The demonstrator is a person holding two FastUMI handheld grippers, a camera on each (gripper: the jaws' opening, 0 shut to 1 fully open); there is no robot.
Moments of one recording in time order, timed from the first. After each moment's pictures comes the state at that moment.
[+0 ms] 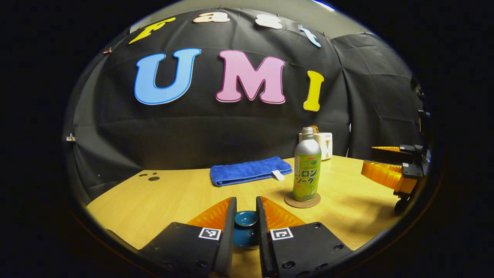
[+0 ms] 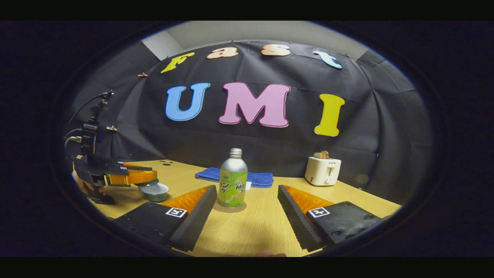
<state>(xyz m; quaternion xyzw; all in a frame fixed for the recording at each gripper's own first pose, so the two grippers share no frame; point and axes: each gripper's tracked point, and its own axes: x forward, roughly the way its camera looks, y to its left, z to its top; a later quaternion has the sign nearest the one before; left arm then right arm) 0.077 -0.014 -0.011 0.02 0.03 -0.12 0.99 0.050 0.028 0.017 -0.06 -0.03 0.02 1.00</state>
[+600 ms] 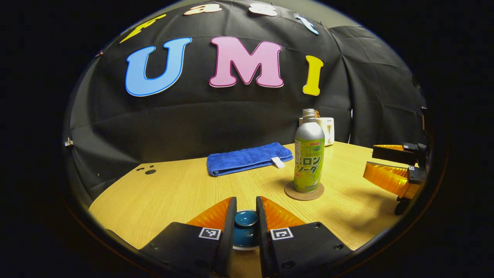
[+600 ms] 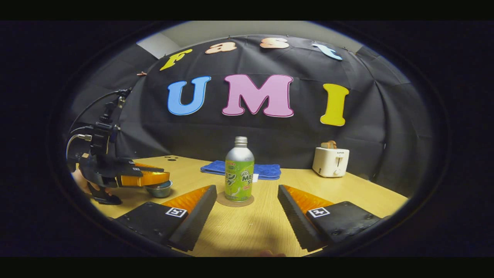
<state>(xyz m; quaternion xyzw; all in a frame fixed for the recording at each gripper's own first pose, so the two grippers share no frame) 0.088 -0.023 -0.028 0.05 0.08 -0.11 0.99 0.056 0.034 -0.004 -0.03 0.00 0.04 1.00</state>
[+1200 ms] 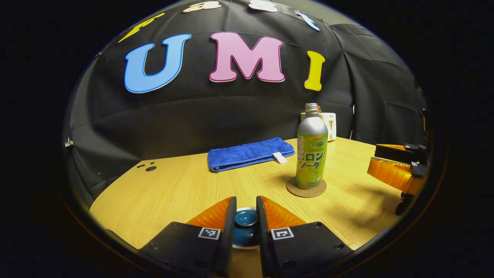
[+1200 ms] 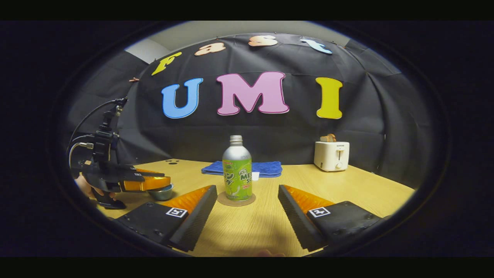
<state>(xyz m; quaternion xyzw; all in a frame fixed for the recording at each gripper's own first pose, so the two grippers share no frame) 0.090 -0.021 -0.035 0.05 0.10 -0.11 0.99 0.057 0.030 -0.007 0.00 0.01 0.04 1.00</state>
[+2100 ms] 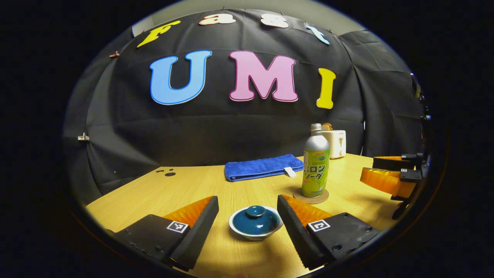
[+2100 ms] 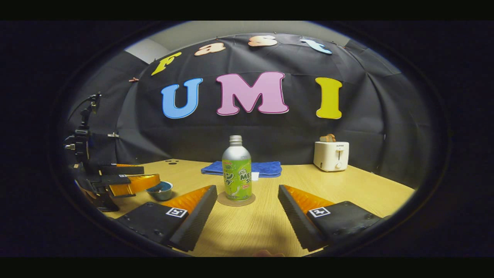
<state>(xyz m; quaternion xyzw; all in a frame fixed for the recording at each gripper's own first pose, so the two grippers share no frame) 0.048 -0.002 -0.011 0.01 0.02 -0.04 1.00 0.057 0.029 -0.007 0.00 0.01 0.03 1.00</state>
